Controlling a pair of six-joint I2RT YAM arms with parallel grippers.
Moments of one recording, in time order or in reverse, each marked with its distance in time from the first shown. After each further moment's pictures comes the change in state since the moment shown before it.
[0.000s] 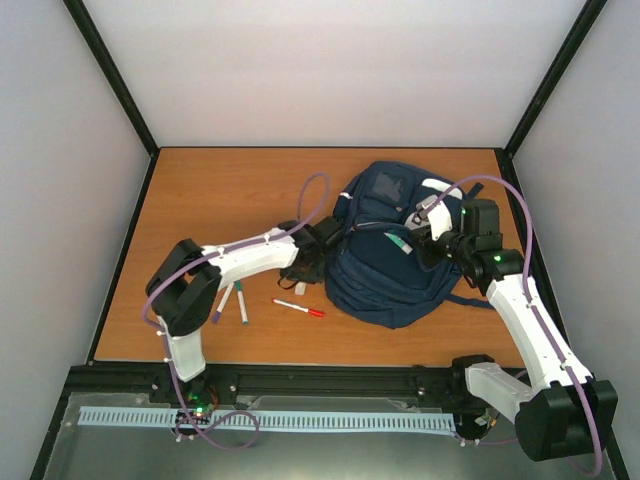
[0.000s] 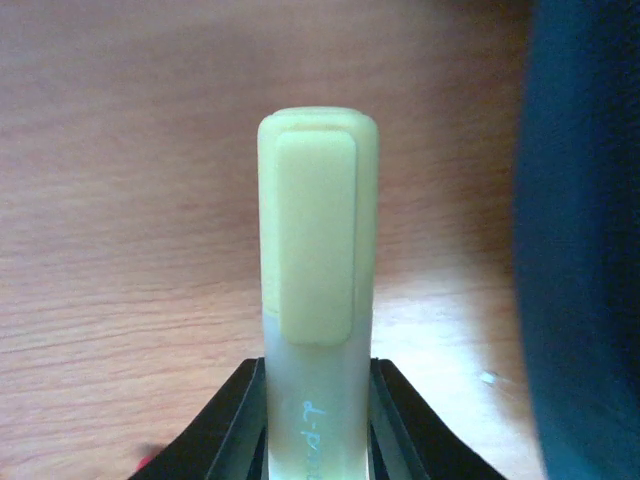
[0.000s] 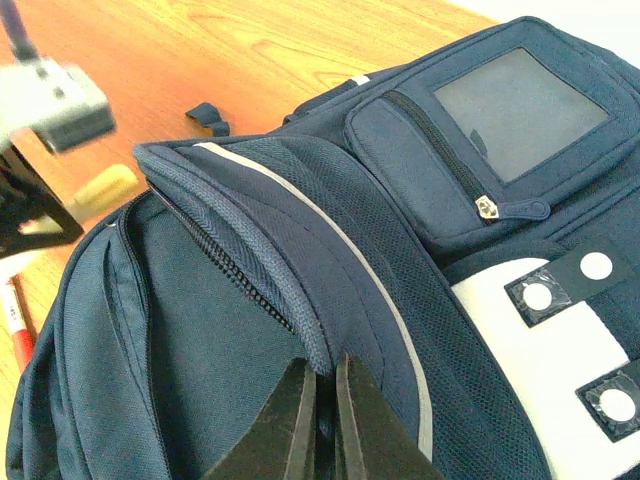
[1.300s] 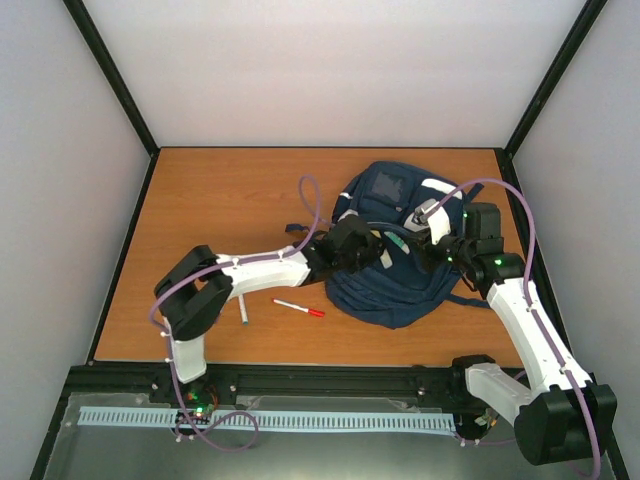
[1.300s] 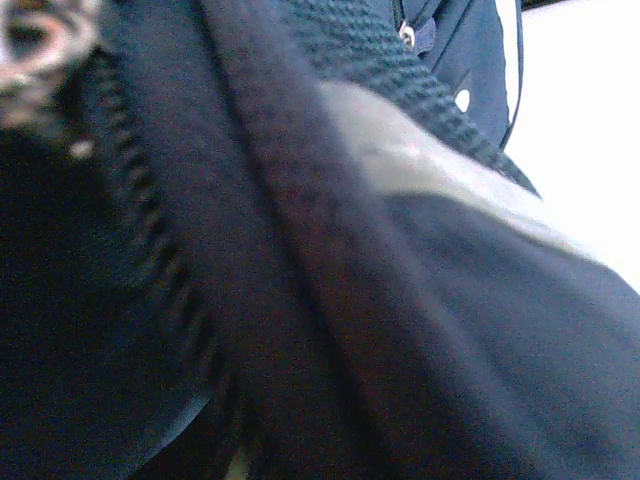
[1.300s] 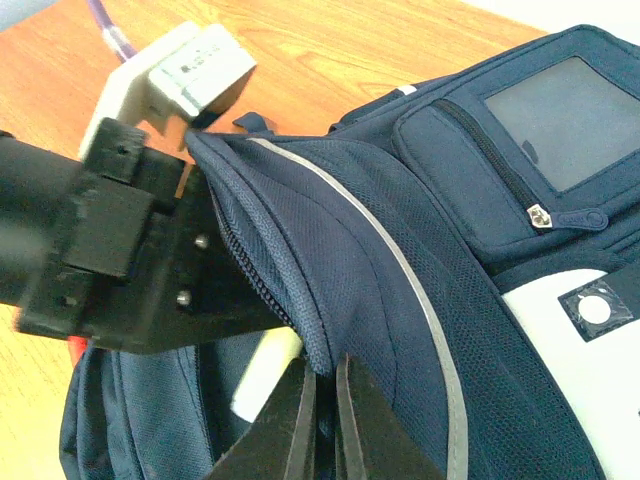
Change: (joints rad) left arm -0.132 -0.028 -0.073 0.894 0.192 -0.650; right arm -0.013 -0.021 -0.031 0.008 -0.106 0.000
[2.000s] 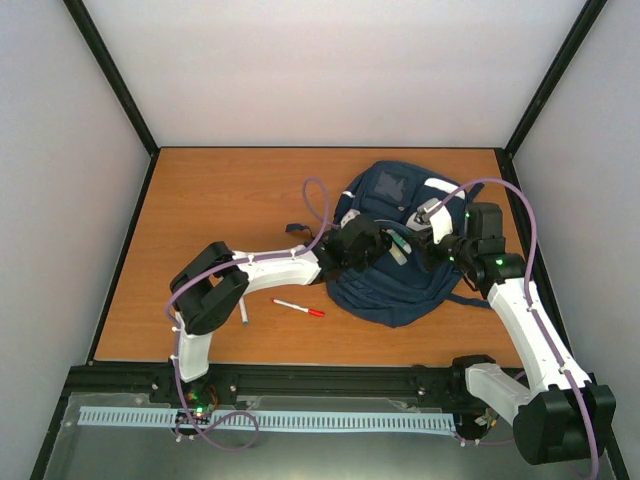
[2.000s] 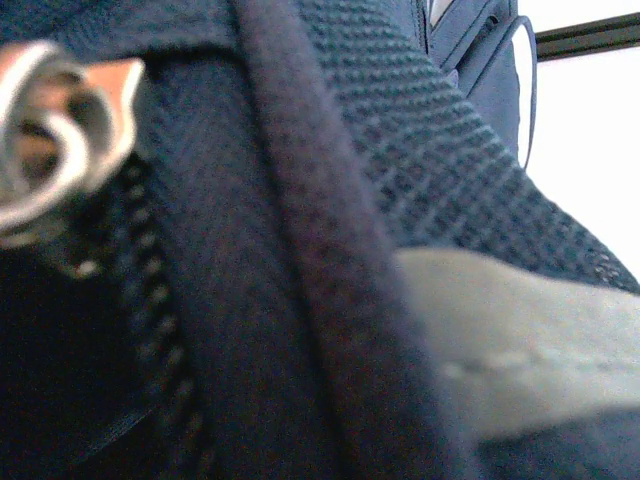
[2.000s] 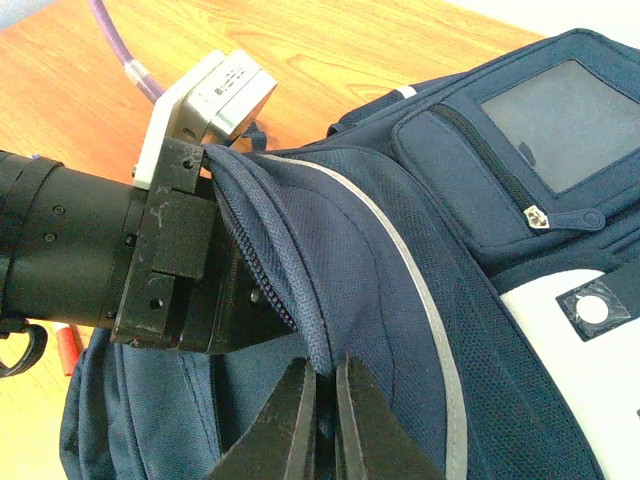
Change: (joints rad) left arm -0.001 0.124 0.097 0.036 -0.087 -0.105; right arm -0.018 0.000 -0.004 0.008 -0.001 0.000
